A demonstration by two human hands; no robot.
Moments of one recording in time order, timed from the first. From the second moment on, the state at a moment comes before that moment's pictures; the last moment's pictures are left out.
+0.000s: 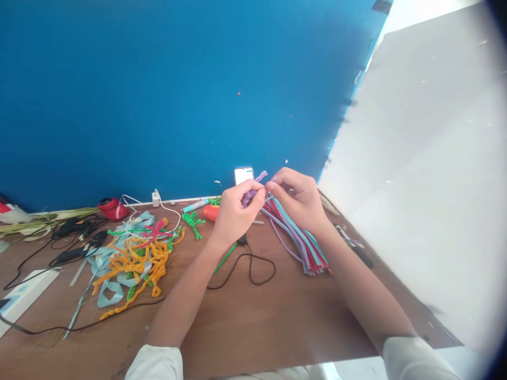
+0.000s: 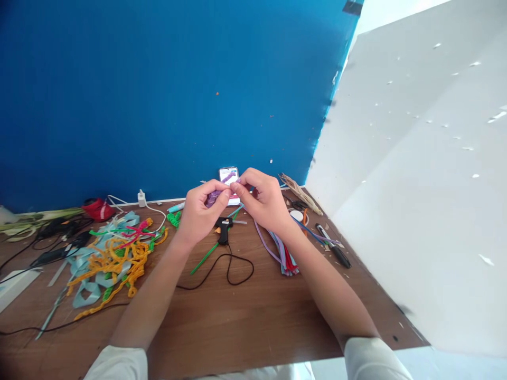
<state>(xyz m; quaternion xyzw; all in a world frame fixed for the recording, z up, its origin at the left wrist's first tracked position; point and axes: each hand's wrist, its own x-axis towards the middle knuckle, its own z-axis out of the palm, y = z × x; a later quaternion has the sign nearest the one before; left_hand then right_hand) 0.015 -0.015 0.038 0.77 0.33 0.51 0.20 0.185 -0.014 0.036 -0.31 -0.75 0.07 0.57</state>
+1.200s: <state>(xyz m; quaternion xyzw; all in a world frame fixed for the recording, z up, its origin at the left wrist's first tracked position) 0.012 -0.009 0.037 0.62 0.29 0.51 0.53 0.192 -0.016 0.041 -0.29 -0.78 0.05 0.55</state>
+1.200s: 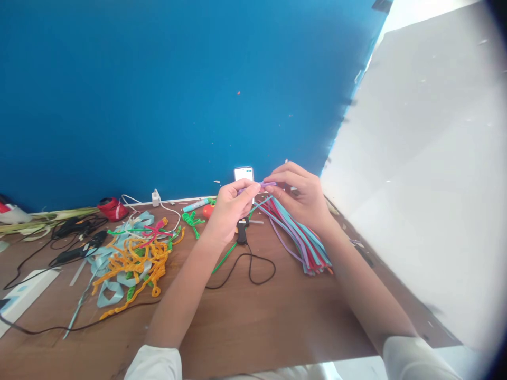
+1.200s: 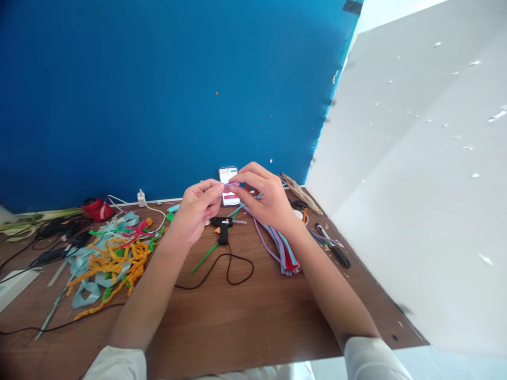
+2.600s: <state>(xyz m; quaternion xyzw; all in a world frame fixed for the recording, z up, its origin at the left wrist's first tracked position) 0.010 -0.005 0.037 0.74 0.32 0.54 0.25 0.196 -0.010 0.035 -0.30 -0.80 0.00 0.52</state>
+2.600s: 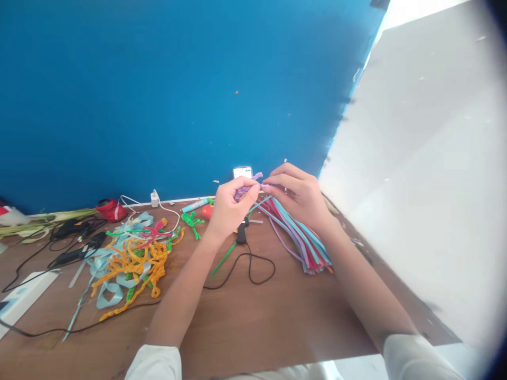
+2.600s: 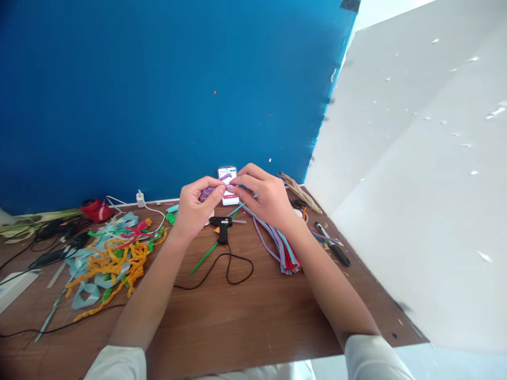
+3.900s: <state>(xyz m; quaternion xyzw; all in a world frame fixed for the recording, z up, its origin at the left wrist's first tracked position) 0.009 -0.005 0.035 0.67 0.32 0.56 0.37 0.196 -0.014 0.040 -0.29 -0.77 0.06 0.56</state>
